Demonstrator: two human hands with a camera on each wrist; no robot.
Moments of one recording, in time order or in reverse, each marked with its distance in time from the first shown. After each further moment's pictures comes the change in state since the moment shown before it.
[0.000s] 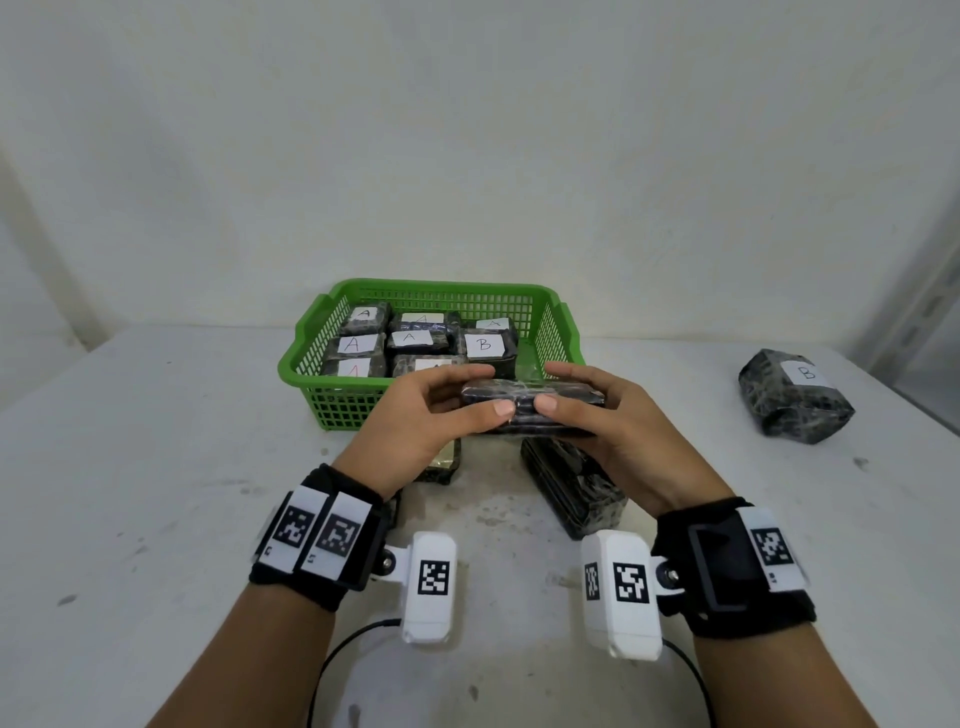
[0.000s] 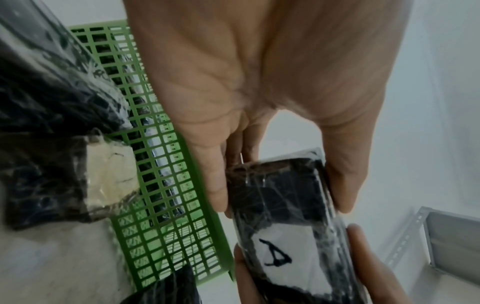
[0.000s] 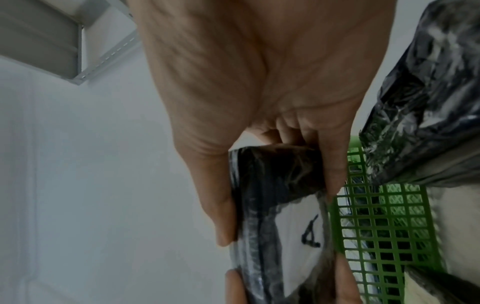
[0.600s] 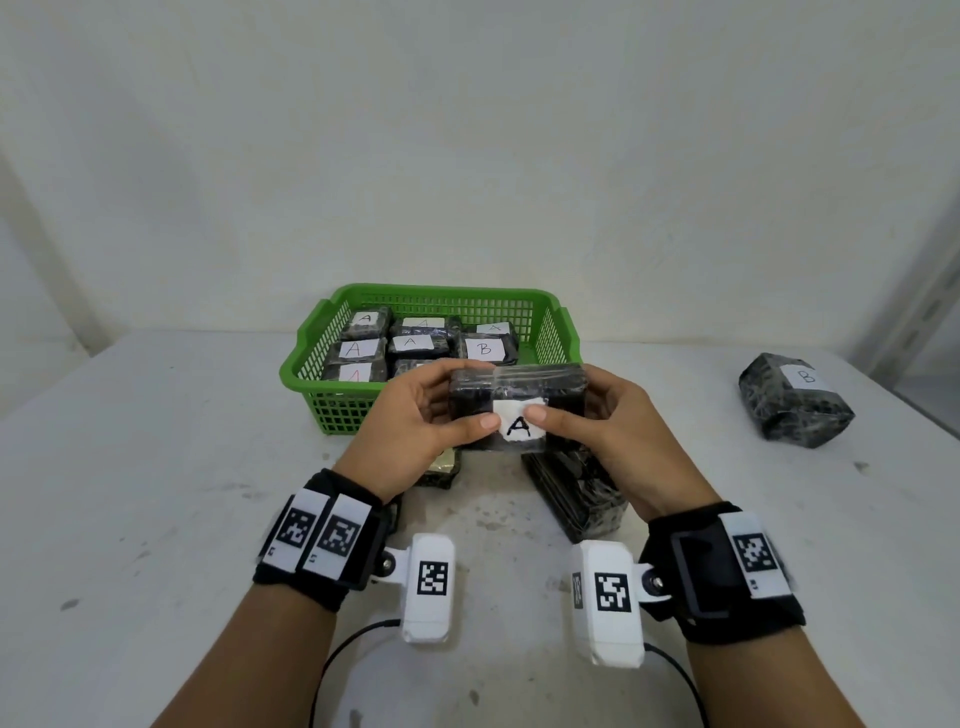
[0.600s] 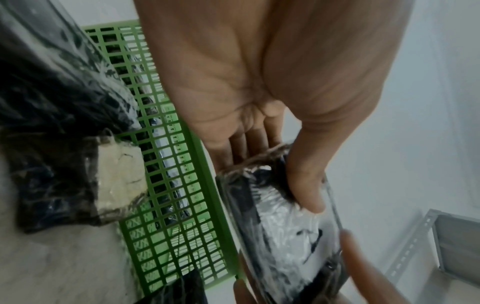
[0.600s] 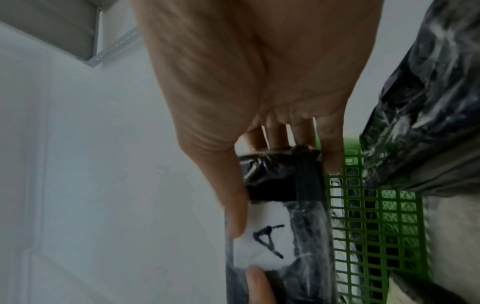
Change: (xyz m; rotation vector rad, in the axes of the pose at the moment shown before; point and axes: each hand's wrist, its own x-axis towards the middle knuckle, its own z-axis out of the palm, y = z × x) left_hand -0.002 -0.001 -0.004 -0.011 0.011 0.083; right_hand -0.006 -0.003 0.007 -0.154 0.031 -0.091
